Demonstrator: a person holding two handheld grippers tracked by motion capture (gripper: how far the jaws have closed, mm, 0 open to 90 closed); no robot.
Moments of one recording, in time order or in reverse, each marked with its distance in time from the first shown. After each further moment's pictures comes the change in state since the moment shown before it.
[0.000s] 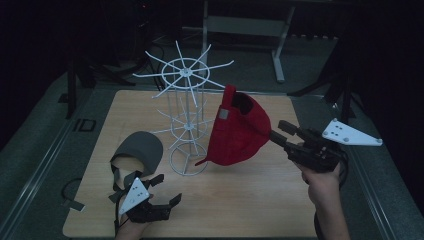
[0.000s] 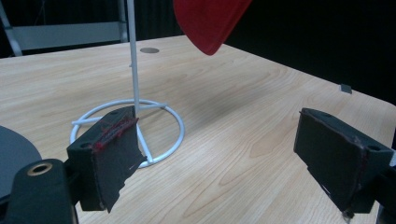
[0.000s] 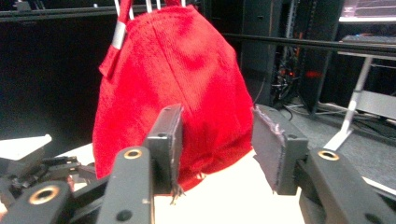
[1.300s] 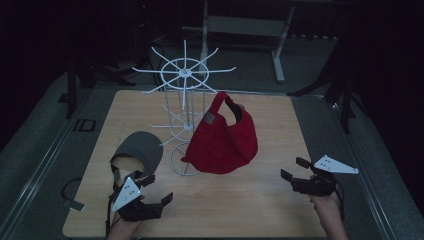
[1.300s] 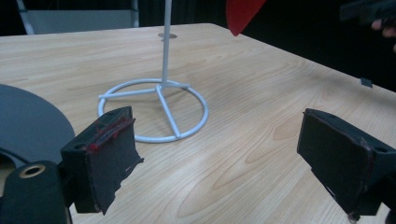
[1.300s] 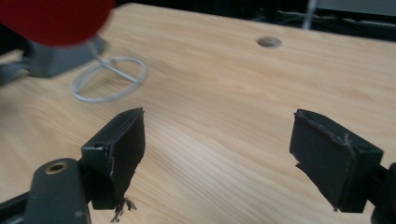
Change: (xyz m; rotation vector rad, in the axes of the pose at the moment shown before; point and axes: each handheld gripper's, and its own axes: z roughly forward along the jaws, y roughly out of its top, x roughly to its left) left arm 0.023 -0.017 -0.009 0.028 0.036 -0.043; right arm -0.067 -0.159 -0.020 0.278 -0.179 0.109
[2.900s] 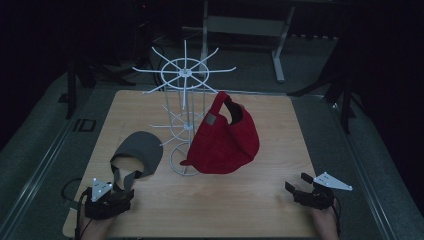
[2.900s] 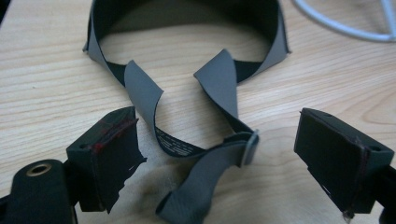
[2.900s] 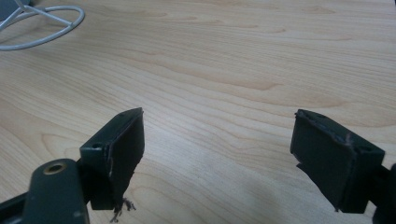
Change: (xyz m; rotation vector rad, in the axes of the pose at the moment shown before) left arm 0.064 -0.031 -0.039 0.336 0.477 -0.142; right arm -0.029 -0.080 0.013 0.046 -0.112 0.060
